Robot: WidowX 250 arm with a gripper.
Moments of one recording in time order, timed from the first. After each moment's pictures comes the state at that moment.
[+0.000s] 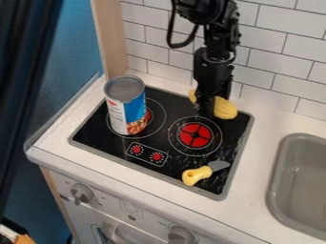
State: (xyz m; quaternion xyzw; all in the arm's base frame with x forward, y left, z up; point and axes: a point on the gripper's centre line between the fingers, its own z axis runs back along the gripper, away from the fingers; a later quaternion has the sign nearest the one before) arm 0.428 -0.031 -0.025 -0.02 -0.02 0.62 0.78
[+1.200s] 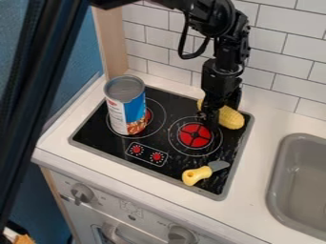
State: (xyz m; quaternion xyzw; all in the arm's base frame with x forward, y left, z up) arm 0.419 -0.042 -0.038 0.00 0.00 0.61 0.79
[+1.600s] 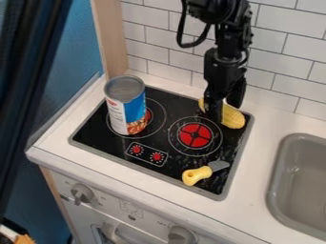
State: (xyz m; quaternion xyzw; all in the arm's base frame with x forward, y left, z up) arm 0.422 -0.048 -0.010 -0.03 0.00 0.60 0.80
